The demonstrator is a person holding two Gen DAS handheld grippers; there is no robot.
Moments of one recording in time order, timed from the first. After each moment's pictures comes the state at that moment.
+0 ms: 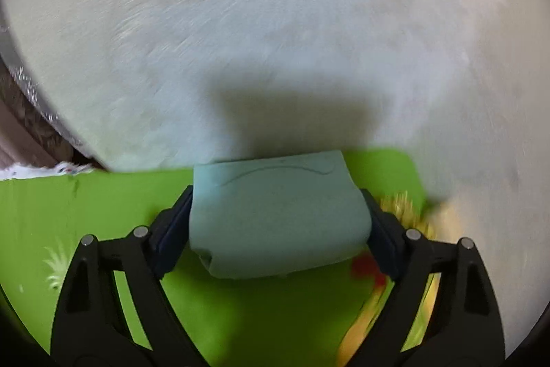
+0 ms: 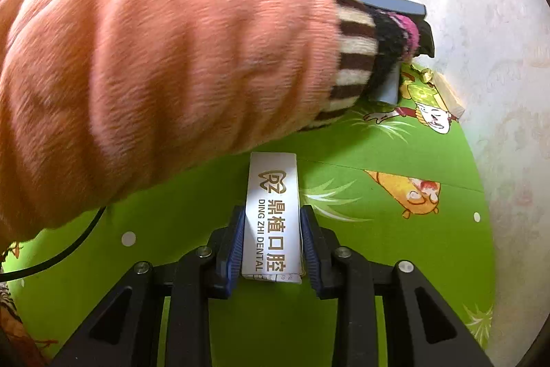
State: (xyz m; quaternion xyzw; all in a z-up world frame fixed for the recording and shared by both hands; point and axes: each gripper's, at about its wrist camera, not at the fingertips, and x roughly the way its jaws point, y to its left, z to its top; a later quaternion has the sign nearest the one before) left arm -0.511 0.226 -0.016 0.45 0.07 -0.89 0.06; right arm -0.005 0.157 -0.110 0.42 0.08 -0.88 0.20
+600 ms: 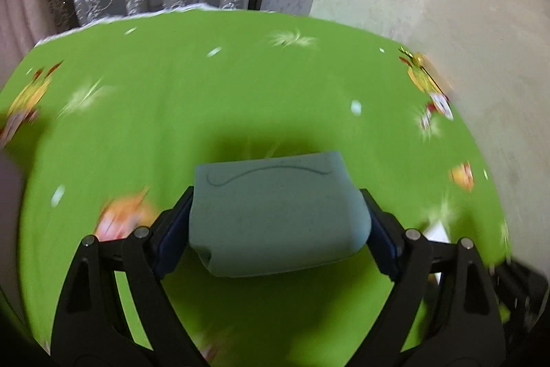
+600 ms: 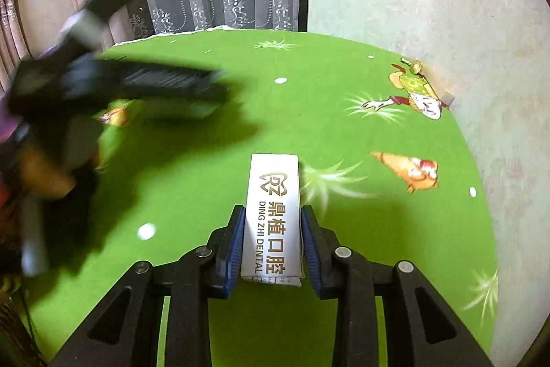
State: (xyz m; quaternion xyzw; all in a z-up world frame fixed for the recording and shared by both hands) left arm -0.166 0.085 -0.004 0.44 0.14 -0.89 0.05; right arm 0.058 0.121 -0.099 0.43 0.07 -0.89 0.16
